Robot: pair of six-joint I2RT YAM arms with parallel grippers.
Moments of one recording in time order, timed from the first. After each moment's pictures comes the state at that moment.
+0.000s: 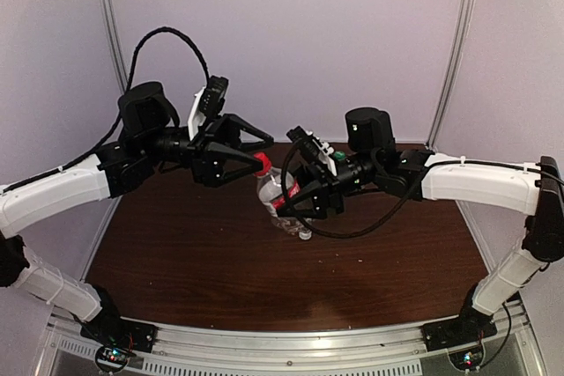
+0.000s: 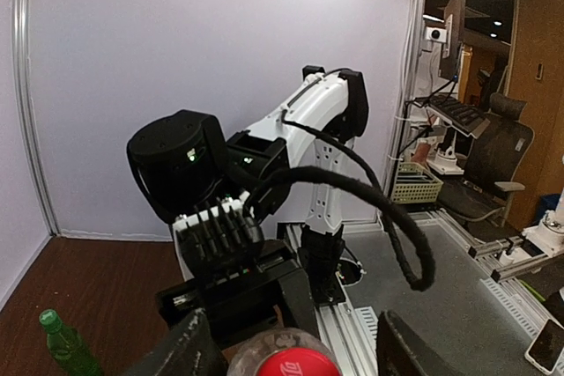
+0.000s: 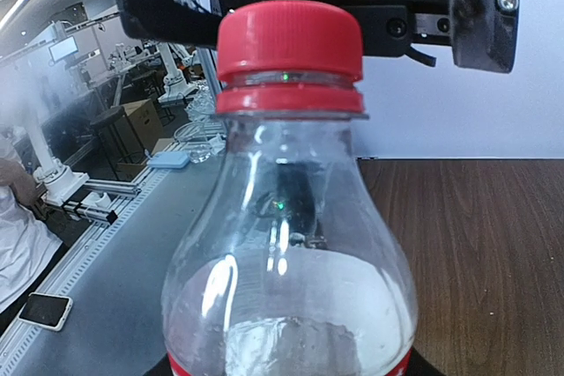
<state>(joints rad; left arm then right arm) -0.77 1.30 1.13 0.24 0.99 -0.11 0.85 1.56 1.21 0.07 -1.05 -0.05</state>
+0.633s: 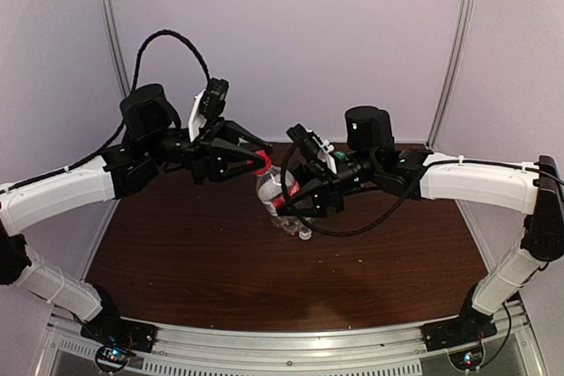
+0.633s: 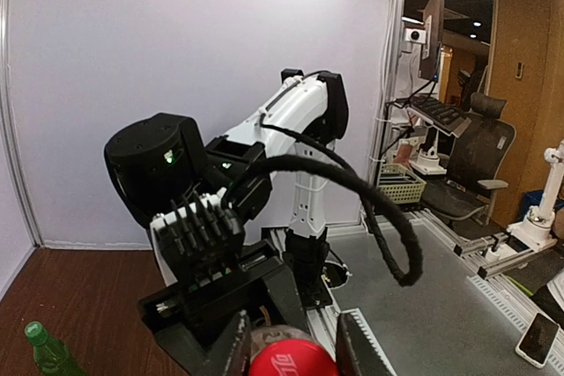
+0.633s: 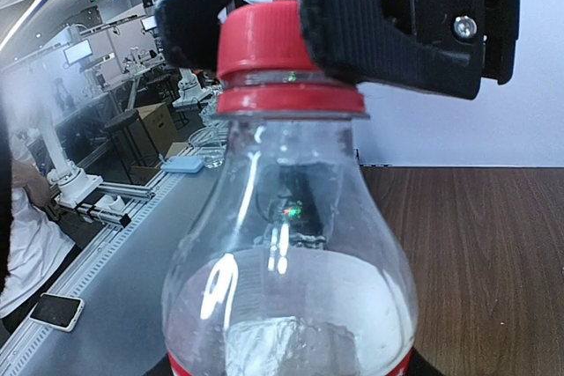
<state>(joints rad) -0.77 1.33 1.11 0.33 1.06 -0.16 0.85 1.57 1.23 0.10 -1.10 -0.01</state>
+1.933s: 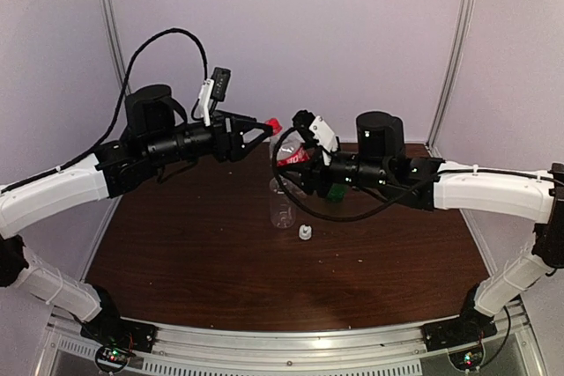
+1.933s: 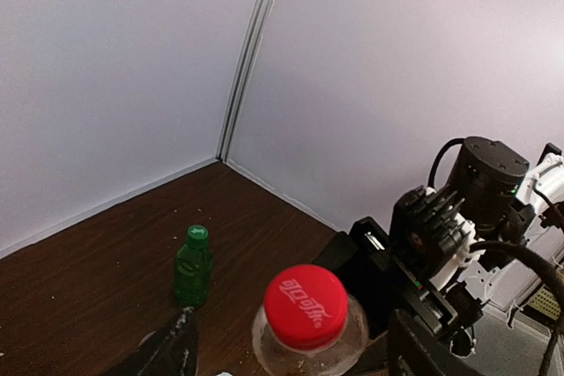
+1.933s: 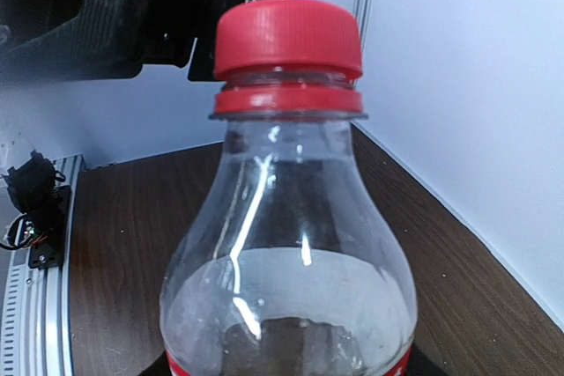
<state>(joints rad) -0.81 1.32 1.16 0.11 0.28 -0.30 0.90 1.48 1.14 0.15 -0.17 -0.11</state>
